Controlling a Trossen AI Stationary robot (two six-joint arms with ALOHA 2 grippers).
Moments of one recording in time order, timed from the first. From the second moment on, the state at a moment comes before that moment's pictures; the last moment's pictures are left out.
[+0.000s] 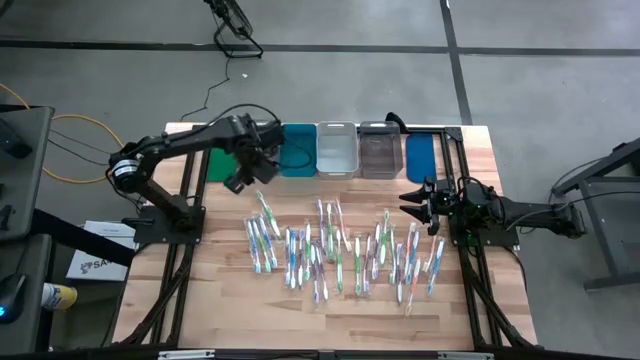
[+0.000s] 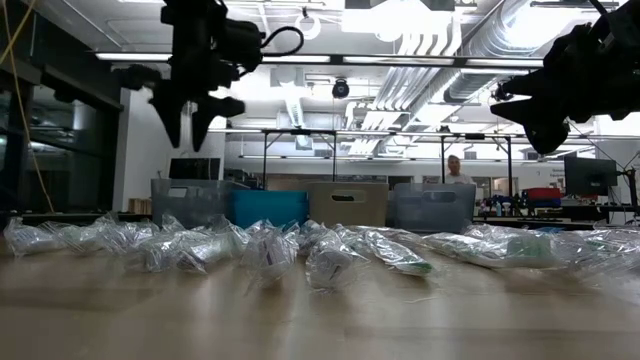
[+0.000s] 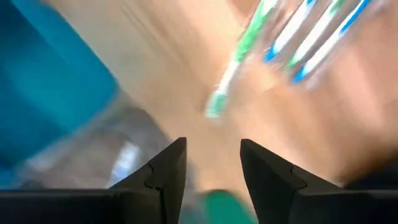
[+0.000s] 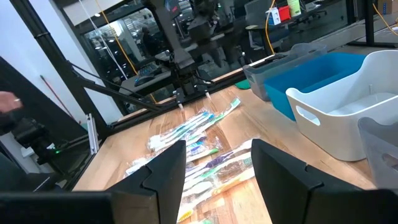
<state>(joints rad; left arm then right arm) 0.48 1.50 1.28 -1.26 0.03 1.03 -0.09 0.06 0.01 0.03 0.00 0.39</state>
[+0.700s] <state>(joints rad) 0.05 1.51 1.28 -1.34 0.10 1.14 -0.09 0.06 0.01 0.03 0.00 0.39</state>
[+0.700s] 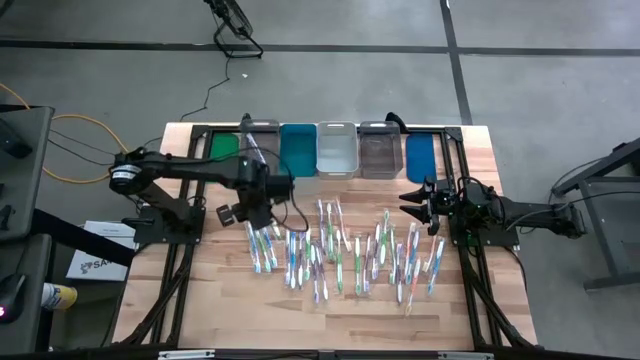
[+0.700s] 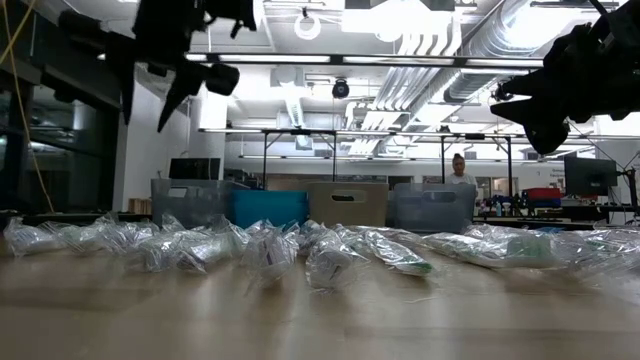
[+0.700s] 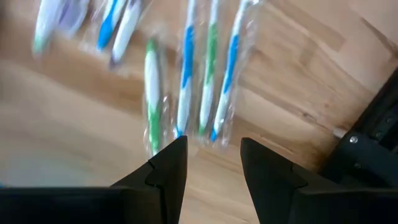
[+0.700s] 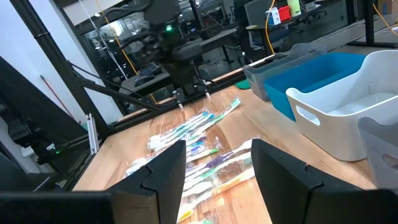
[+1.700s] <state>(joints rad) -0.01 1.51 1.26 -1.30 0.19 1.04 -0.09 0.06 0.01 0.03 0.00 0.39</state>
